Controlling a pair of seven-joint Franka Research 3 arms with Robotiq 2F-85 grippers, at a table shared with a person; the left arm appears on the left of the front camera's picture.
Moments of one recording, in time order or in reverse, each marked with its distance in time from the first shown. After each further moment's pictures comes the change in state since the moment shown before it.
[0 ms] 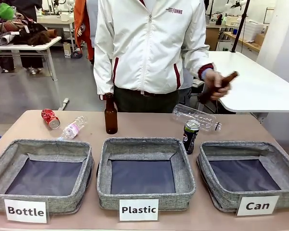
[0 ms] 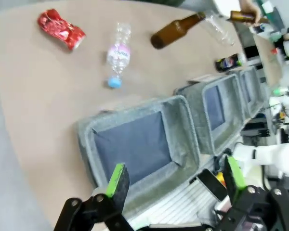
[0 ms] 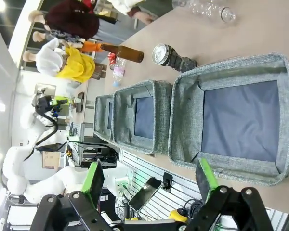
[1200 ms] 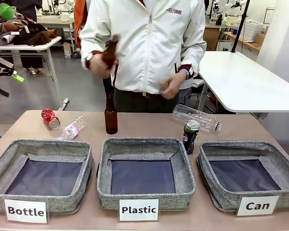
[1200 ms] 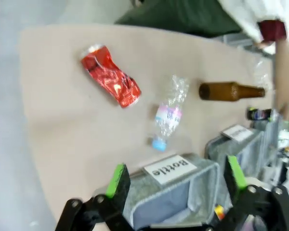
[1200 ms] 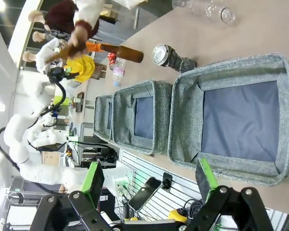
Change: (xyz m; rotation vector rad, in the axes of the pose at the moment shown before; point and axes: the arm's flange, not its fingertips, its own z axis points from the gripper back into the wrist) left arm 0.160 0.077 -0.062 0.106 0.029 0.200; right arm 0.001 0.000 0.000 -0.001 0.000 0.002
